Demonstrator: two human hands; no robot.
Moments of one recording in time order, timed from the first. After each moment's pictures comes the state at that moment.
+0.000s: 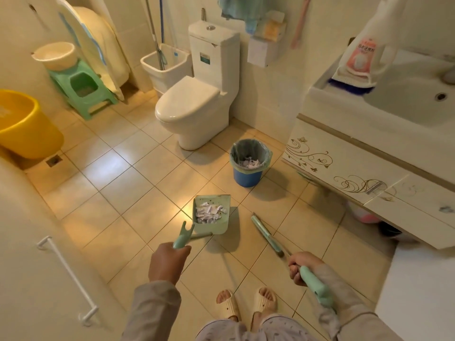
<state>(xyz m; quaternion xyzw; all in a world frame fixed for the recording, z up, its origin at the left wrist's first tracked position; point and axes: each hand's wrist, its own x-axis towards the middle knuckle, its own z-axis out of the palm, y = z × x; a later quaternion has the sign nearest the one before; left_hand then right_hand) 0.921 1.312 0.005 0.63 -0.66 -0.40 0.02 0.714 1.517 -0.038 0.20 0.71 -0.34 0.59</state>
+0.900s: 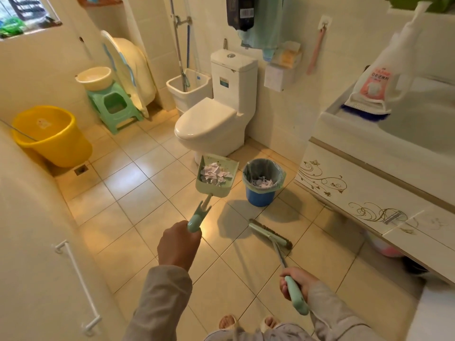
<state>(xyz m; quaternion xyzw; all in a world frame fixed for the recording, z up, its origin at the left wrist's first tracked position) 0.871 1.303 0.043 0.56 -0.78 -0.25 0.12 0.699 1.494 -0.065 0.23 0.60 -0.43 0.64</state>
